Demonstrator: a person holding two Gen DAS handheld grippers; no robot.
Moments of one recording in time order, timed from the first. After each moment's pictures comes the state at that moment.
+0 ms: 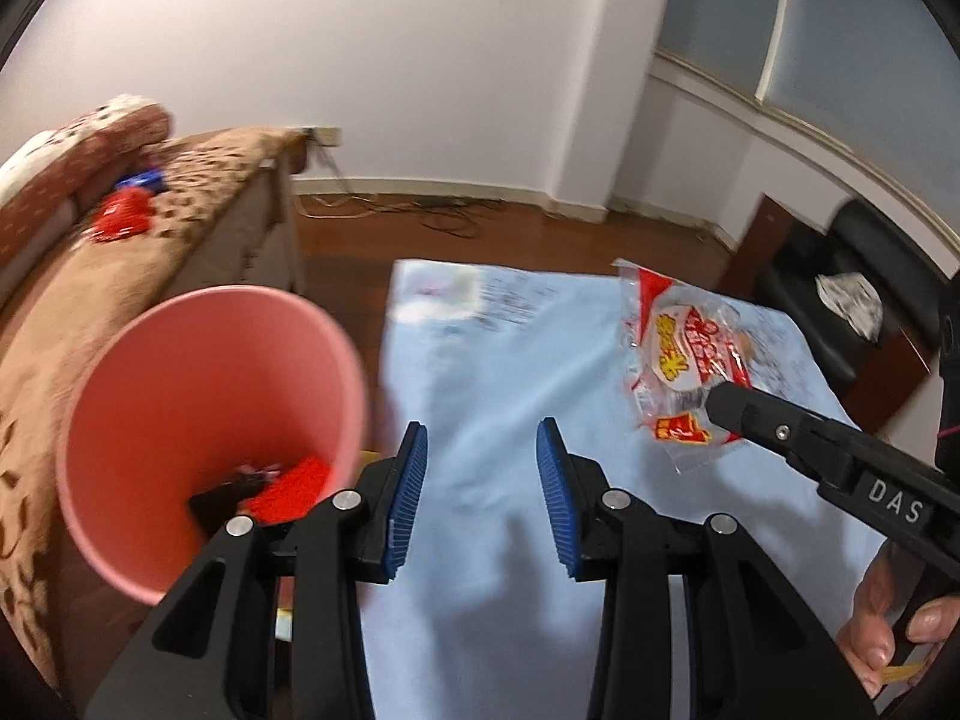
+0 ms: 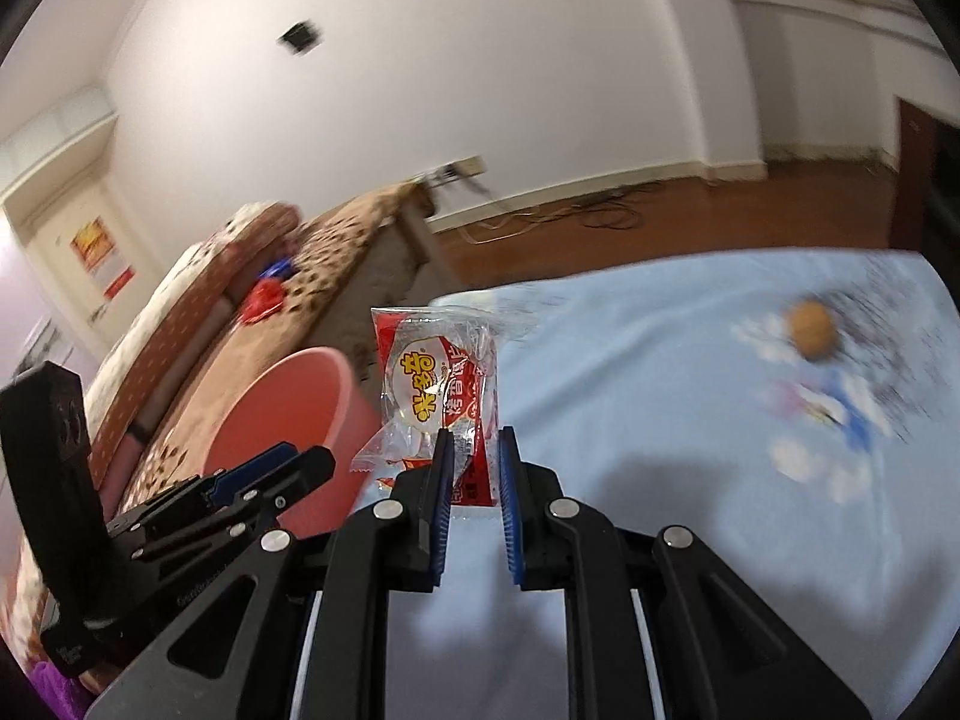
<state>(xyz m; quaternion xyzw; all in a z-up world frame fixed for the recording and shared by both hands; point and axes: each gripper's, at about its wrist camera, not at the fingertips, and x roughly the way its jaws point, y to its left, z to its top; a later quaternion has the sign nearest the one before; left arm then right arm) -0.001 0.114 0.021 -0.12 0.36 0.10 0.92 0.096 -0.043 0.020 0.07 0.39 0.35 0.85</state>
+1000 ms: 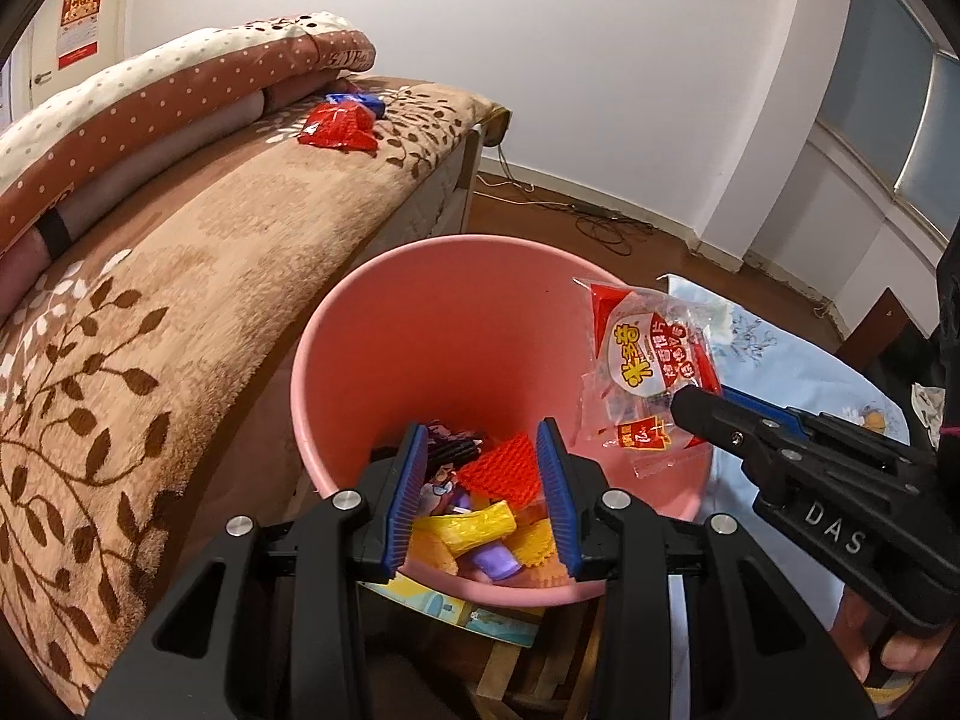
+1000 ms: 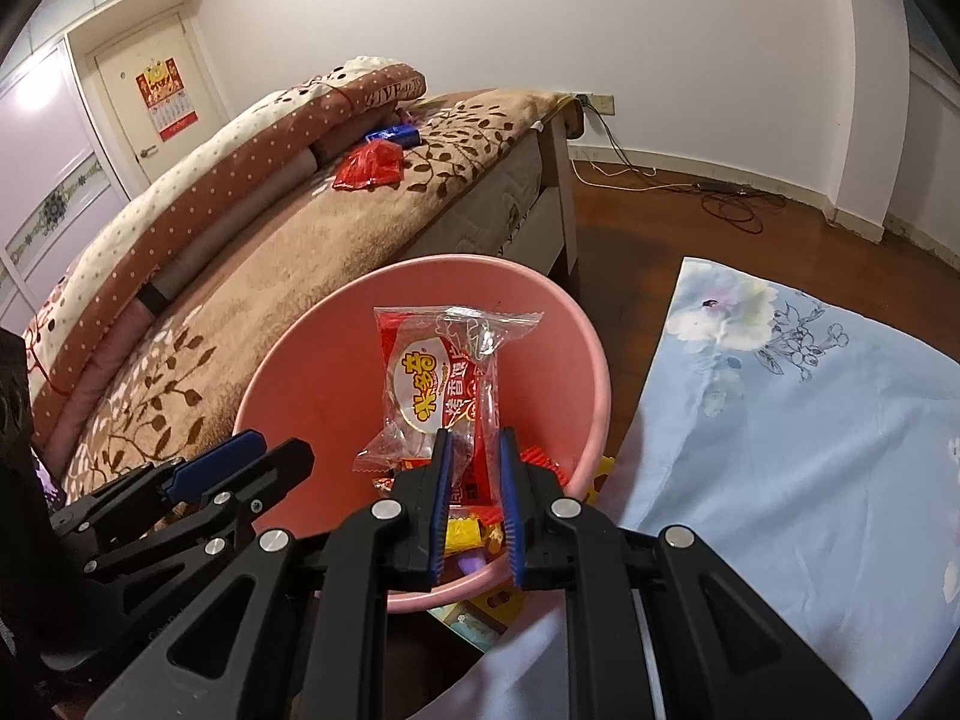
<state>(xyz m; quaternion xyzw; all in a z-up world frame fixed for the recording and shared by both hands) -0.071 0.242 -0.005 -0.20 0.36 0.24 0.88 0.062 0.155 -0.005 -0.08 0.41 0.43 0.80</state>
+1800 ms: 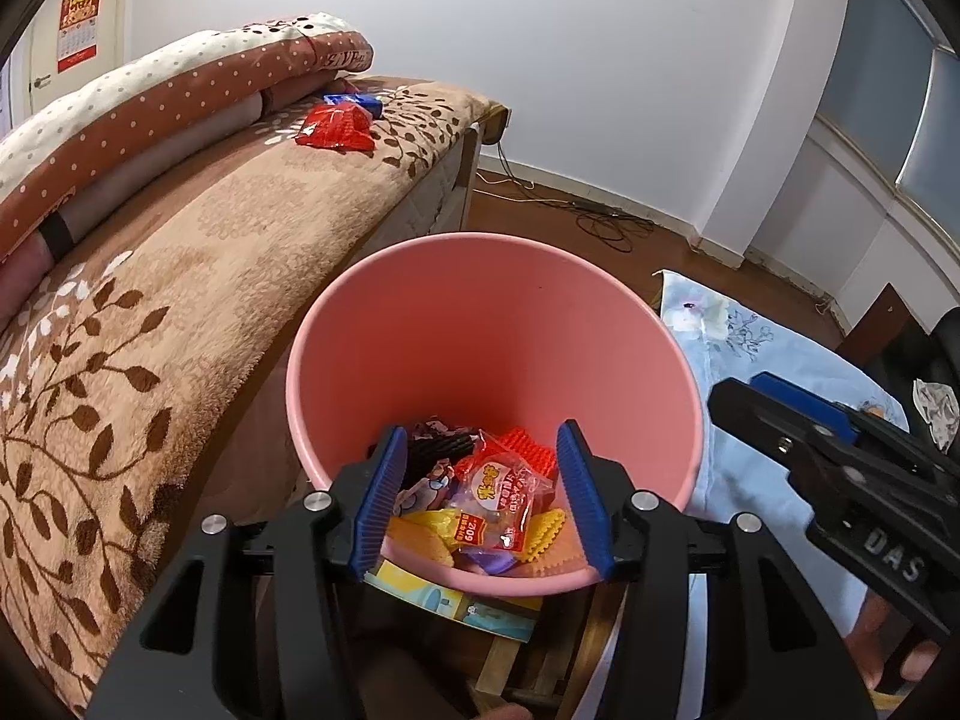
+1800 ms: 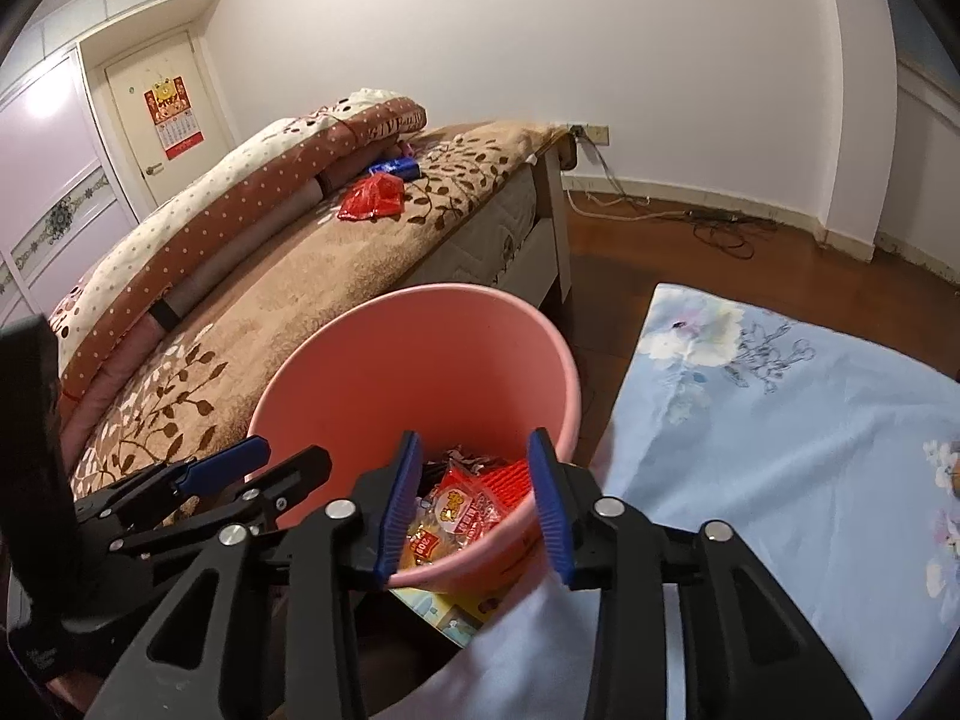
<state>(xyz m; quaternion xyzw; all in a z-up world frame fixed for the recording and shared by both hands) -0.070 0.233 0.001 -0.20 0.36 0.24 0.88 0.053 0.122 0.015 -0.07 0.38 0.43 0.82</state>
